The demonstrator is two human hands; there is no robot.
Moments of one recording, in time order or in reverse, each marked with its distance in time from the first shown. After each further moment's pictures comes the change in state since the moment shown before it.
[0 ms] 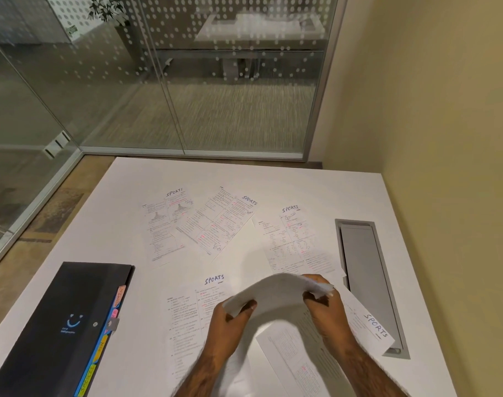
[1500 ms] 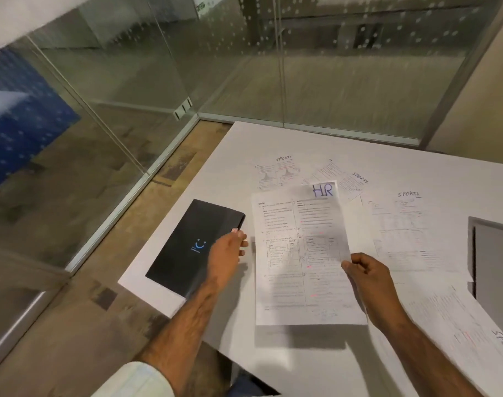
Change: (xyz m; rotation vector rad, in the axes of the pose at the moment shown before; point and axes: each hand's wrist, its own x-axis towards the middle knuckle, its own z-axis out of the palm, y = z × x) left_hand -0.017 0.003 -0.219 0.214 0.423 -0.154; right_hand -0.037 -0.011 0.120 0.017 -0.293 0.100
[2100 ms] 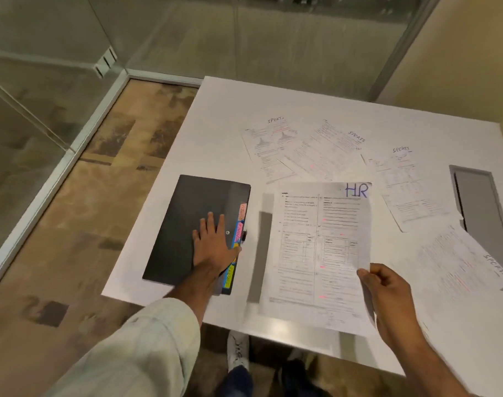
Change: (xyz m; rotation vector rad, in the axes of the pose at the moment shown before) left_hand 0.144 -0.173 -0.068 1.091 -0.268 0.322; right_hand -0.093 0.042 0.150 -0.027 0.439 0.147
